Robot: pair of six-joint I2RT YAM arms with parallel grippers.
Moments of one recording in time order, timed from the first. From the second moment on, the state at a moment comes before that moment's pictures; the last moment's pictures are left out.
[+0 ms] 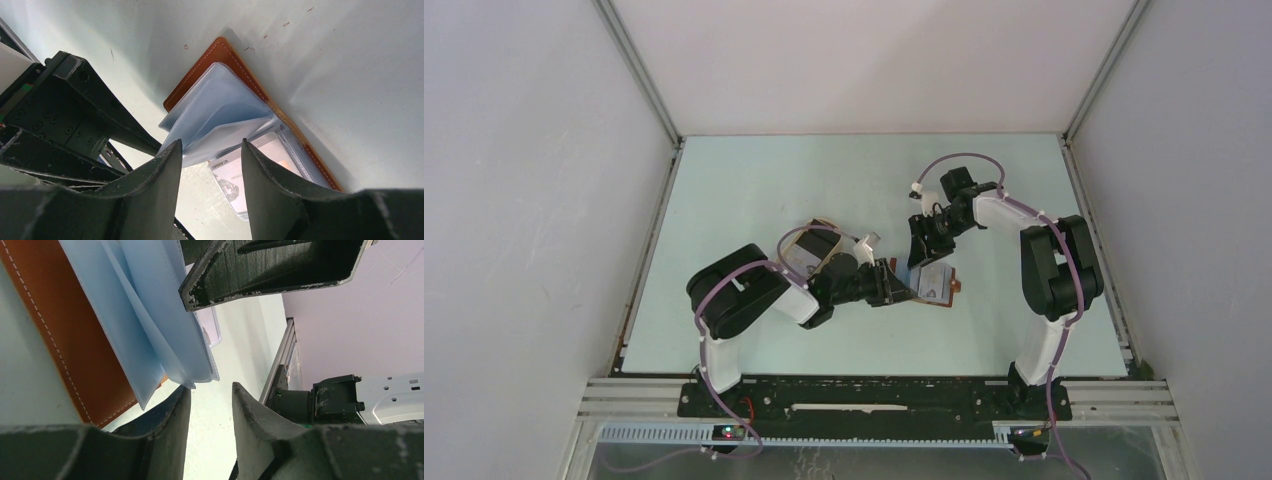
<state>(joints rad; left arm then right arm) -0.86 1.91 0.63 0.96 0.34 -1.01 0.29 1.88 1.28 -0.71 -0.64 -0.09</state>
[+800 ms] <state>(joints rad) -0.87 1.92 0.67 0.93 0.33 -1.05 0.29 1.88 1.28 -0.71 -0.64 -0.09</state>
